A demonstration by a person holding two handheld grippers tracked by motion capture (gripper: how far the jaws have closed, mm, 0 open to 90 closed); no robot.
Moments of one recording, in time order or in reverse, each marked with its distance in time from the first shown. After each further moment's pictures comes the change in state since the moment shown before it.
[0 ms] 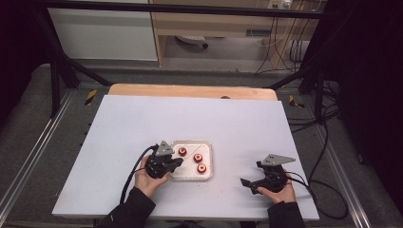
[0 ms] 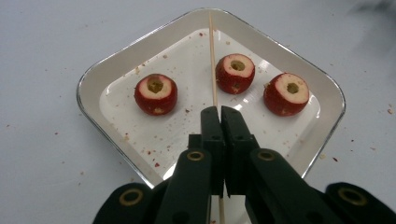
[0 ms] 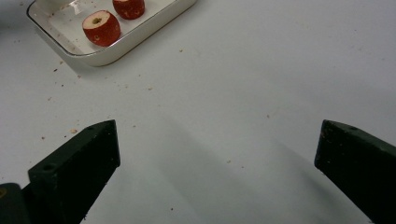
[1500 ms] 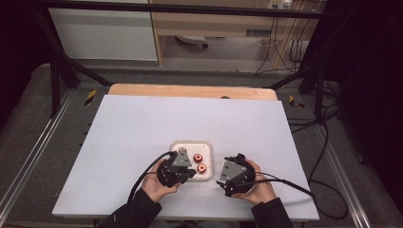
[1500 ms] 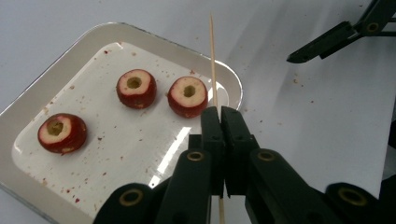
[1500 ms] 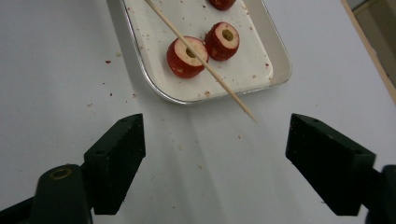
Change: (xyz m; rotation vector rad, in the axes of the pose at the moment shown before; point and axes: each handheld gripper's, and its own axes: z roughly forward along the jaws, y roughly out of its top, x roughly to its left) left arm -0.050 0.025 -0.002 0.120 -0.133 0.253; right arm 0.092 0.059 0.034 0.130 -0.113 -0.707
